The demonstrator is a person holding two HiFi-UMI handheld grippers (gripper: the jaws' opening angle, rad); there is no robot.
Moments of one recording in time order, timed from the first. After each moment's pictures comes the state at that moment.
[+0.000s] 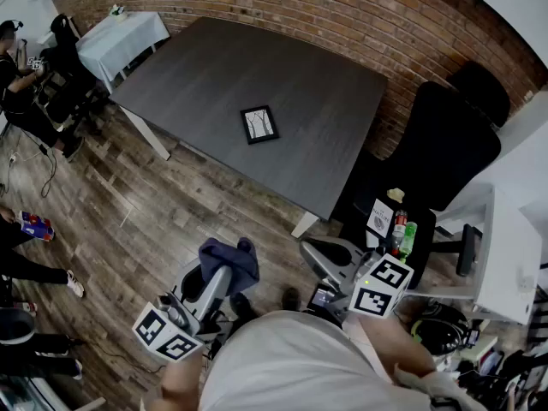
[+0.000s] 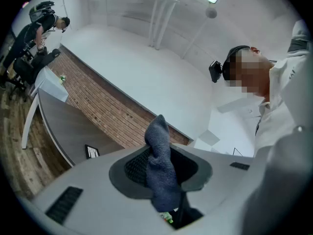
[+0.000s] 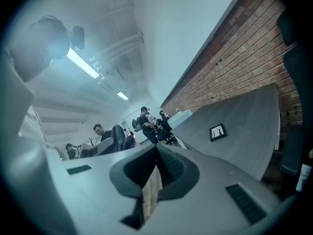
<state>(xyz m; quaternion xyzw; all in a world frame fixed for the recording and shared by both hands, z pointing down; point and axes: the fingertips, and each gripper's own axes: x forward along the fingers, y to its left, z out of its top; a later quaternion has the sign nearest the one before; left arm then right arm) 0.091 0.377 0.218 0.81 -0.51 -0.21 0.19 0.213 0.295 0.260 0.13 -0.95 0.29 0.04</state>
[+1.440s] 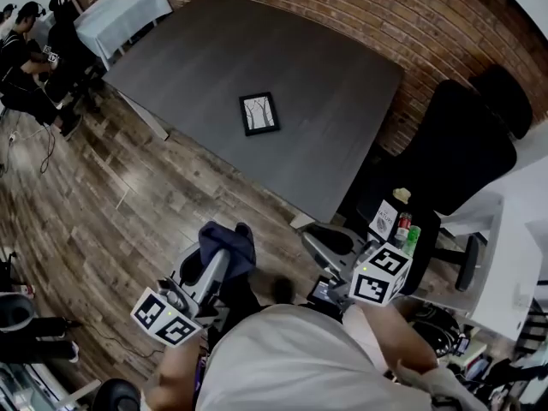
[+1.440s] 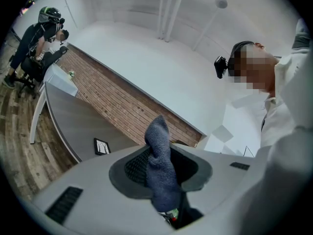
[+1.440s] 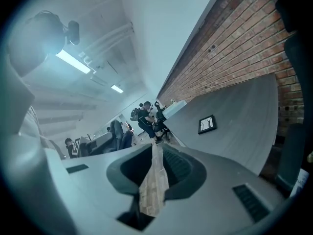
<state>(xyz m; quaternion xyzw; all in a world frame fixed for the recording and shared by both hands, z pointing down) 0.078 0.299 0.273 0.79 -0.54 -0.19 0.23 0.213 0.217 0.325 0.13 -0.94 0.31 0.09</state>
